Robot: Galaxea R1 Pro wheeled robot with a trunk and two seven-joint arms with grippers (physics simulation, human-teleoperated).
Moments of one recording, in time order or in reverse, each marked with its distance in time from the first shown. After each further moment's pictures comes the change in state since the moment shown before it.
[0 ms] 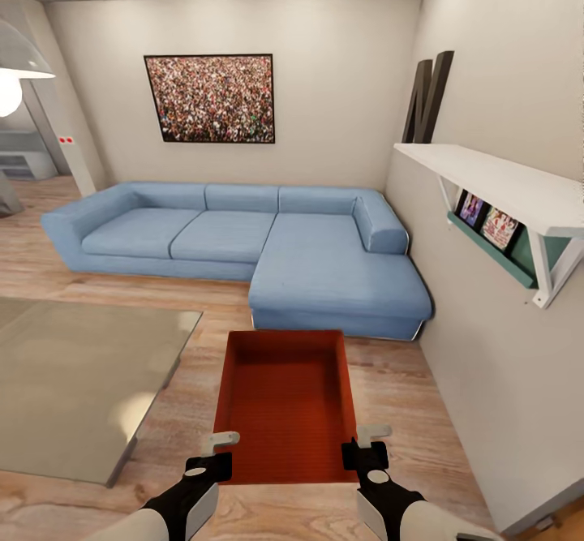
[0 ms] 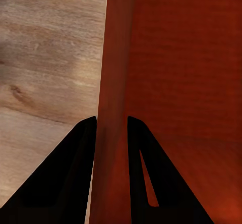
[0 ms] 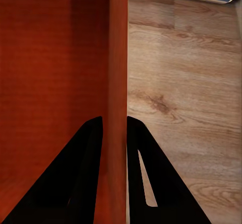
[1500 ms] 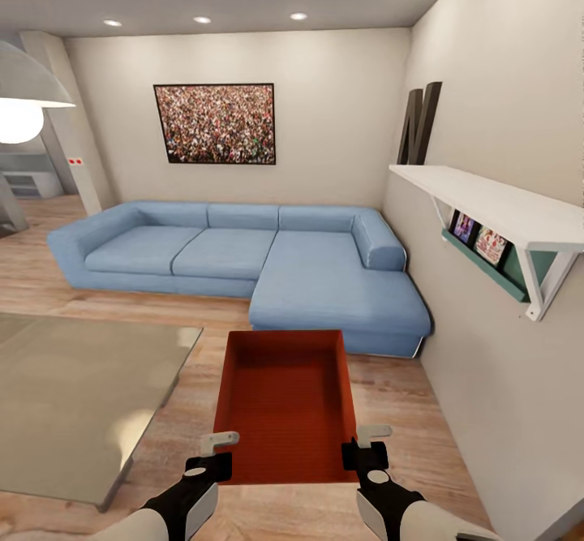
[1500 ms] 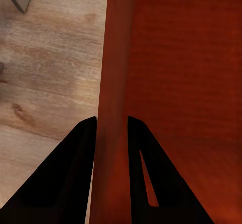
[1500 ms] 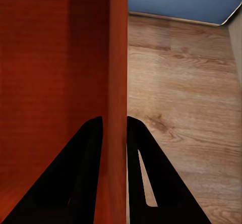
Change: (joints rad) left arm 0.000 0.001 0.002 0.000 -0.001 0.000 -0.003; right arm 0.000 0.000 0.001 0.000 -0.002 -0.001 0.002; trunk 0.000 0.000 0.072
